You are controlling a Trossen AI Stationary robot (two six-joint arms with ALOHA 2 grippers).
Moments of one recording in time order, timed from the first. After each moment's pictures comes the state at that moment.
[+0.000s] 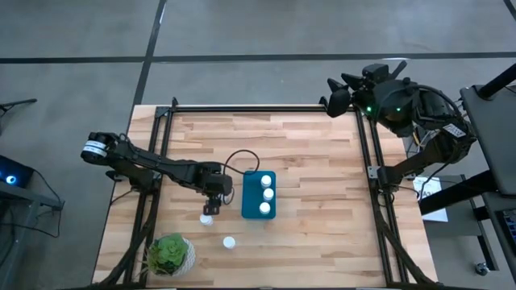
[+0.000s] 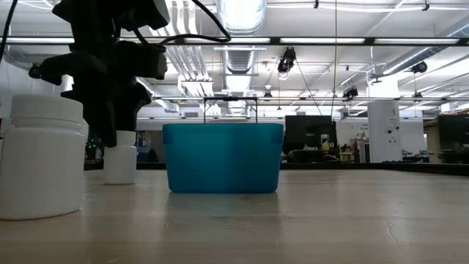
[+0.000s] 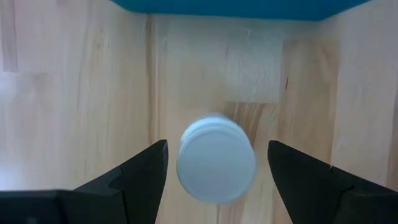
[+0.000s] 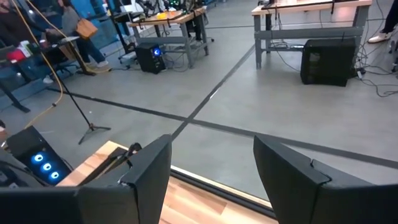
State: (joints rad) left arm -0.17 1.44 0.88 -0.67 -0.08 -0.20; right arm 0.04 1.34 2.00 -1.07 0.94 0.60
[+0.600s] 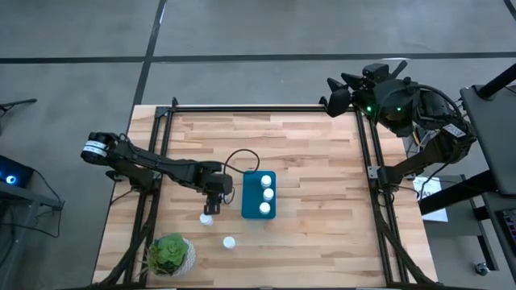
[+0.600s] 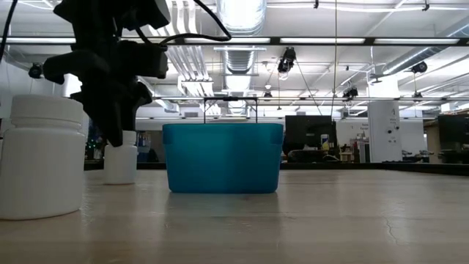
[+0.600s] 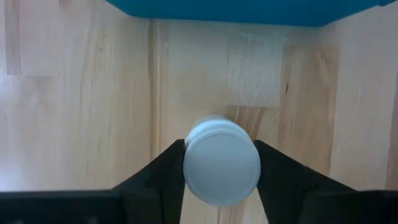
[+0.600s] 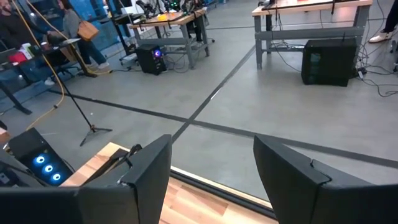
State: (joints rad) left arm -0.16 1.44 0.88 -0.67 -0.08 -0.20; right arm 0.04 1.35 2.00 -1.06 0.94 0.60
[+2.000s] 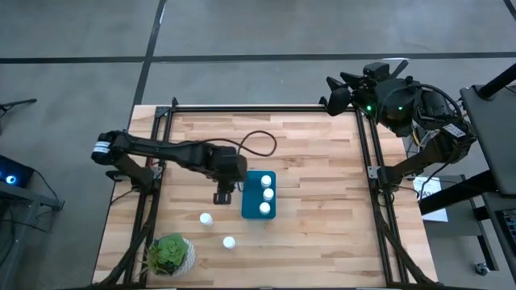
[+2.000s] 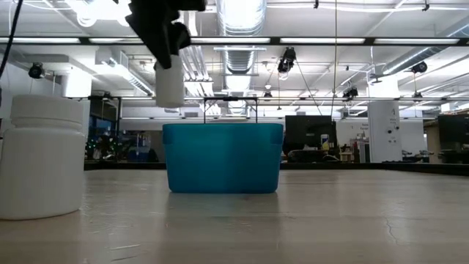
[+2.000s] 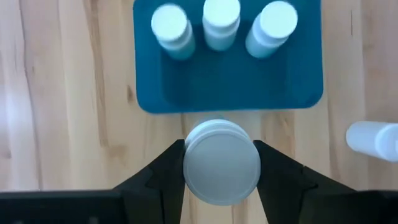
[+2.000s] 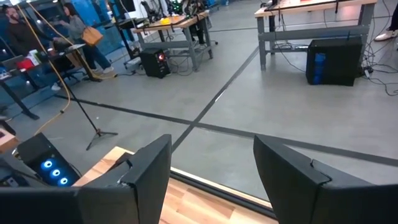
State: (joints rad) left arm -0.09 1.54 1.41 -1.04 -0.07 -0.03; right arm 0.04 1.35 2.00 -1.03 0.94 0.60
